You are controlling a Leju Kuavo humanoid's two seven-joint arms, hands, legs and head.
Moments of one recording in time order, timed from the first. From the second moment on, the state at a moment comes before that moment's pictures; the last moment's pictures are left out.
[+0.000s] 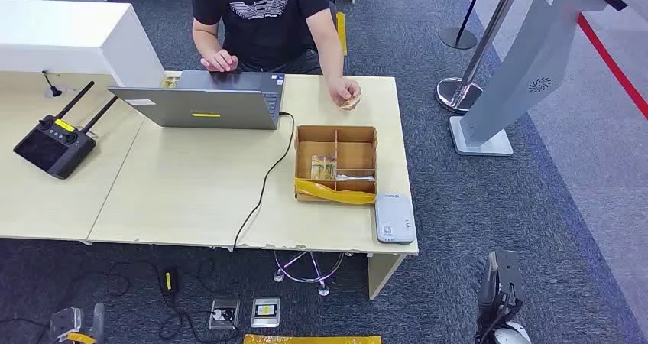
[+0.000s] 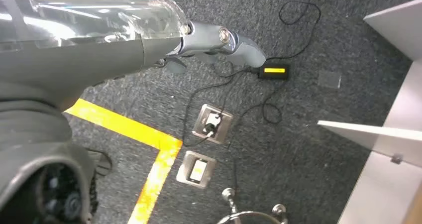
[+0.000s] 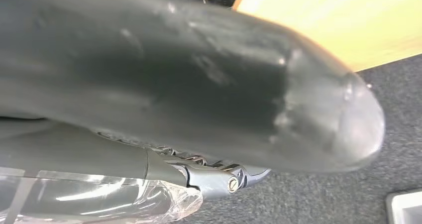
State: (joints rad) left arm -0.03 0.25 -0.29 -0.60 0.74 0.16 -0.41; right arm -0.06 -0.42 0.52 -0.92 -0.68 -0.40 -0.32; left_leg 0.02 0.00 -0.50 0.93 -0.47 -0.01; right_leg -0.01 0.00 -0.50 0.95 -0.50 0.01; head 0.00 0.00
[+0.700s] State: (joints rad) left arm -0.09 0.25 -0.39 -0.37 0.84 0.22 -0.14; right arm -0.09 -0.44 0.69 -0.59 -0.85 -0.39 -0.28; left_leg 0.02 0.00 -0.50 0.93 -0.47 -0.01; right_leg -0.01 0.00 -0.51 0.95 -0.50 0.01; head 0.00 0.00
